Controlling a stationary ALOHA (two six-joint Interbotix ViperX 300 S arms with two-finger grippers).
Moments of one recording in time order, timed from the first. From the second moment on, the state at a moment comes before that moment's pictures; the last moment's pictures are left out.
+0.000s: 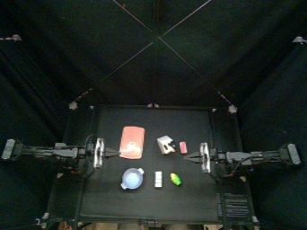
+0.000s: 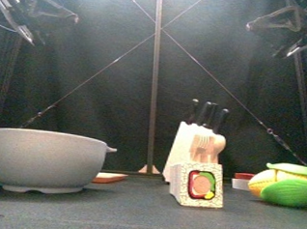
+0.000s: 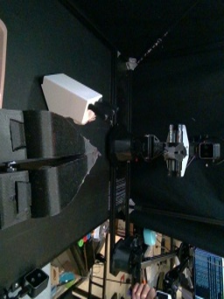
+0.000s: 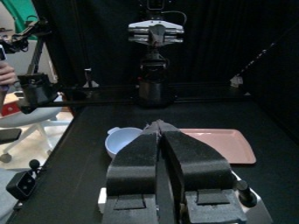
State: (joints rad) left arm 0.00 -0.97 1.19 0.00 -0.29 0.00; right arm 0.00 -0.97 1.19 0.00 -0.29 0.00
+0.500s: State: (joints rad) left arm -0.04 -0.96 1.23 0.05 -0.36 0.00; right arm -0.03 -0.81 1.03 0.35 -0.22 0.22
